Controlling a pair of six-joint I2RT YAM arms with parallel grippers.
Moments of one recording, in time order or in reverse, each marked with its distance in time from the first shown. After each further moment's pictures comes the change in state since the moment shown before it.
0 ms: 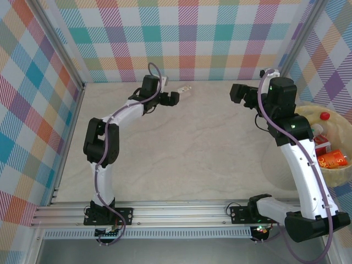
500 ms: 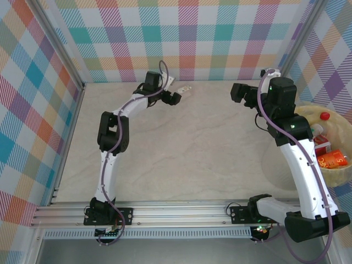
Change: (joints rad) left arm 0.031 0.315 0.349 -0.068 0.144 0.346; right arm 0.000 0.000 -0.006 0.012 0.024 0.001
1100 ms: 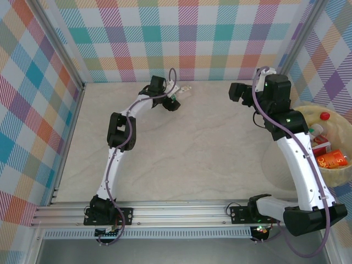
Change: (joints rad) left arm 0.000 0.223 0.251 -0.175 -0.010 0.286; right arm 0.000 0.057 0.017 -0.011 0.011 -0.020
